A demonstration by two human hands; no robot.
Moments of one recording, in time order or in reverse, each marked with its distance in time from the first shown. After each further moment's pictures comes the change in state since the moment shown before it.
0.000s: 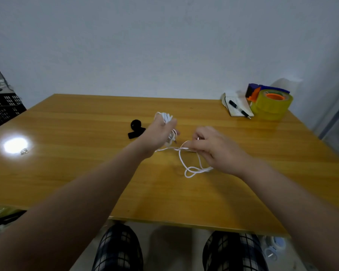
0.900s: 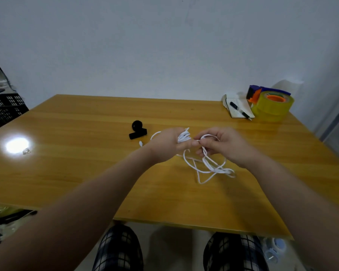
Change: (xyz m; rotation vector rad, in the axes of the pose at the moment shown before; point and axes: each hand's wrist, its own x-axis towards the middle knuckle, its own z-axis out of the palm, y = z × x) left_hand -0.021 0.010 0.011 0.491 -0.196 0.227; right_hand 0.002 0.005 -0.013 0.993 -0.020 0.570
